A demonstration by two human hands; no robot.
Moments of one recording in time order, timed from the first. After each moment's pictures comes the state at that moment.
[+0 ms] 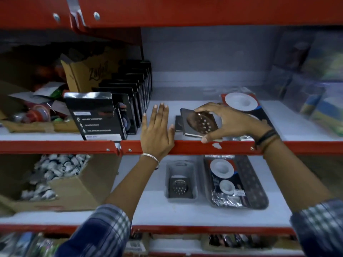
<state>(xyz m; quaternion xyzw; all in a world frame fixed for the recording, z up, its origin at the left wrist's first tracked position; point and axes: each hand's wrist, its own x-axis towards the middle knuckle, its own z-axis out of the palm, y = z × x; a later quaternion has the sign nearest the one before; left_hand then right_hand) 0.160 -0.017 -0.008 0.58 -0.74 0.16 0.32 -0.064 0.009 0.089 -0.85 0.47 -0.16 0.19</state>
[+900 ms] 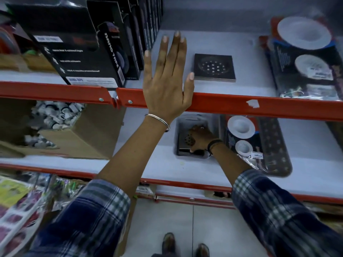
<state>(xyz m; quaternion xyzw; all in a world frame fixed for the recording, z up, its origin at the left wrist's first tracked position) 0.159 -0.035 -0.036 0.56 -0.68 0.31 0.36 0.011 -0.058 -0.217 -0.81 0.56 0.09 0.19</state>
